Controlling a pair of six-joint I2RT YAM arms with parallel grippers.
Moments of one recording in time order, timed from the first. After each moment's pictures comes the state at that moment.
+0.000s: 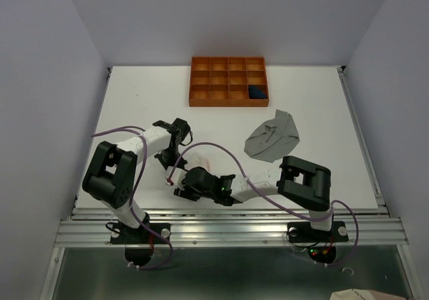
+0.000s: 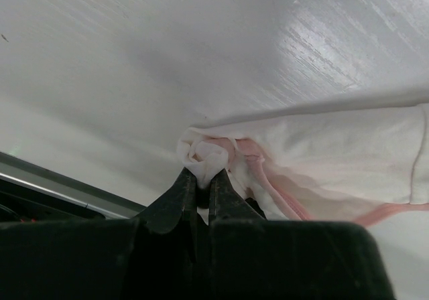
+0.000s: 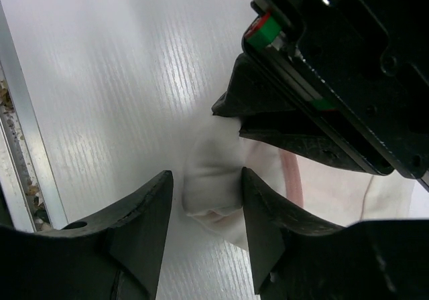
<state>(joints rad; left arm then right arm) -0.47 1.62 0.96 -0.98 -0.07 -1.07 1.29 1.93 1.06 0.27 0.18 -0.18</state>
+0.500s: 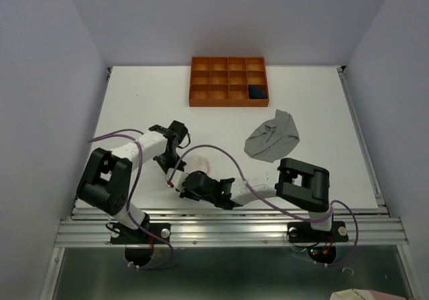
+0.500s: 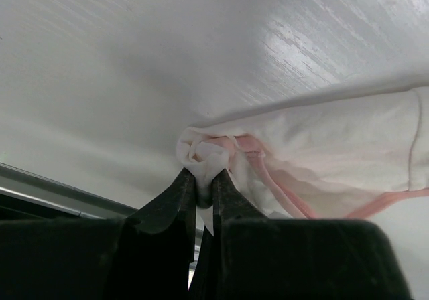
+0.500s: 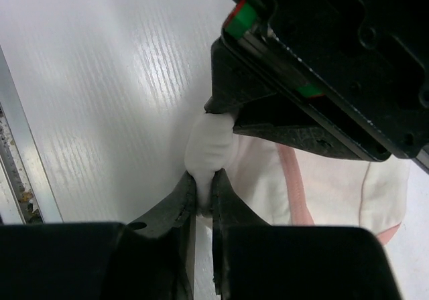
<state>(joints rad) -0.46 1.55 0.90 -0.93 -0.06 -1.08 1.31 1.95 1.05 0.30 0.27 -0.17</state>
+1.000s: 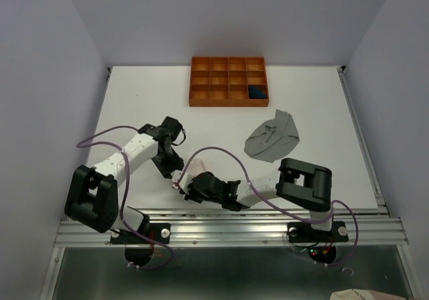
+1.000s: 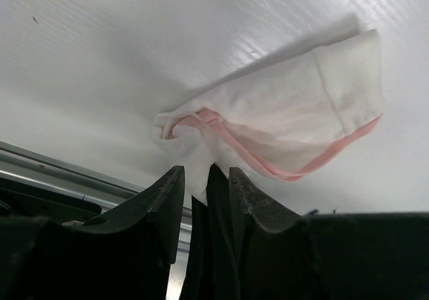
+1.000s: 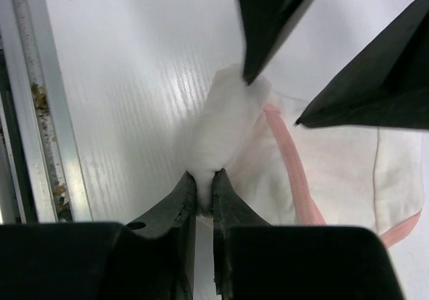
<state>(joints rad) -0.45 1.39 0.91 -0.99 -0.06 -1.08 1.30 1.93 0.93 0.51 0.10 -0.15</state>
